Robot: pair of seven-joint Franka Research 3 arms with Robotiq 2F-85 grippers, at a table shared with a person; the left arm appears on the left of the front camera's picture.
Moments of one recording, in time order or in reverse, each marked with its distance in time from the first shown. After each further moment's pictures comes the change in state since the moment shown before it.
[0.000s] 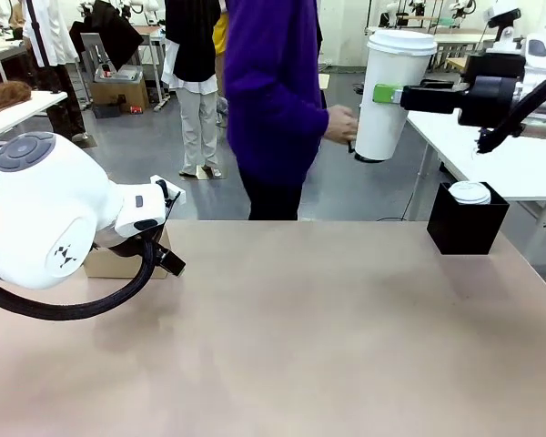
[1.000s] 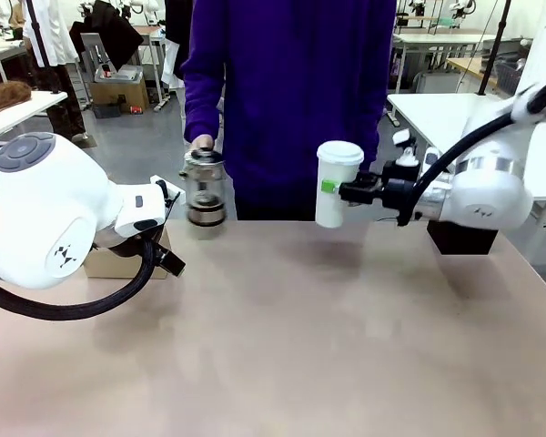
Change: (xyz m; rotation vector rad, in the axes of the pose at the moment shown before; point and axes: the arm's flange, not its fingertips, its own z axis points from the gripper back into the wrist) left arm 0.000 0.000 0.000 0.000 0.001 0.001; right arm -0.160 -0.110 -0.076 -0.029 0.020 -0.051
